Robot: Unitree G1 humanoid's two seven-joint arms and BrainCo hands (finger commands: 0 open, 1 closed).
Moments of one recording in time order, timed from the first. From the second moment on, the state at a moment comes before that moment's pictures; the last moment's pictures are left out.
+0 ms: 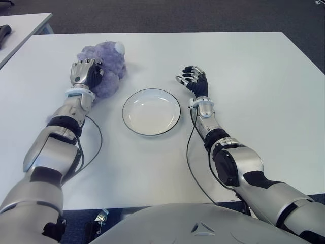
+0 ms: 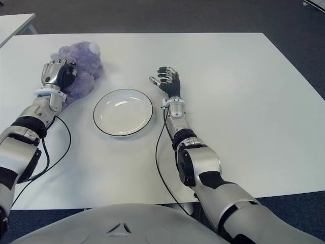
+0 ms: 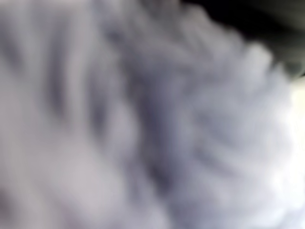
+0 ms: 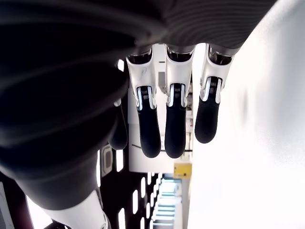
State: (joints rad) left arm -0.74 0.61 -0.44 1.16 0.57 -0.35 0.54; right arm -0.76 0.07 -0.14 1.24 -0.12 -0.58 -0.22
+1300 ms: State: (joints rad) left arm -0.37 0.74 -0.25 0.27 0.55 -0.18 0.18; right arm -0.76 0.07 -0.12 1.24 -0.13 -0.58 -0.24
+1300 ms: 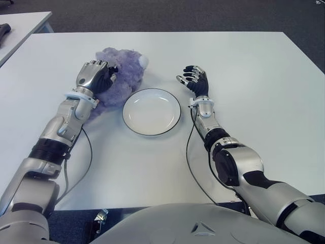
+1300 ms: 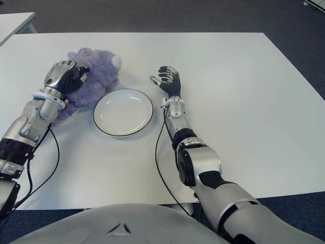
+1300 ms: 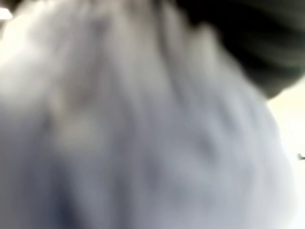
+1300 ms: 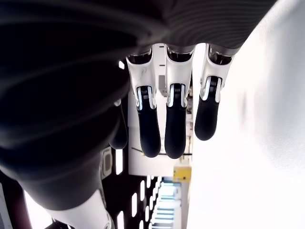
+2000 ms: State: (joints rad) left arm -0.37 0.76 -0.21 0.12 0.62 -0.14 0.06; right arm -0.76 0.07 -0.12 1.24 -0.13 -0.58 -0.25
